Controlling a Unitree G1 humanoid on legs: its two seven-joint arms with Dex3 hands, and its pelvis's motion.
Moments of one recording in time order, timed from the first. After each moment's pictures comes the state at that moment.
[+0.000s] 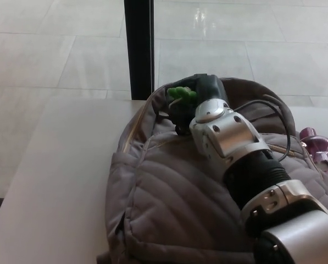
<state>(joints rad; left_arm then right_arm) 0.30 0.37 0.40 0.88 -0.33 -0.23 -0.54 -1.12 0.13 0.07 0.90 -0.11 0.60 -0.38</state>
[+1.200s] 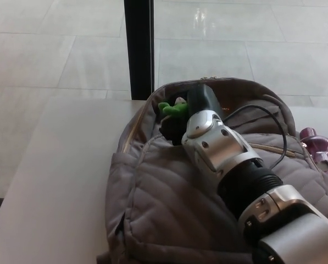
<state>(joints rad) 0.28 0.33 0.37 0.87 -0.33 -0.22 -0.53 -1.11 0.13 0.19 0.95 -0.11 0.55 -0.40</state>
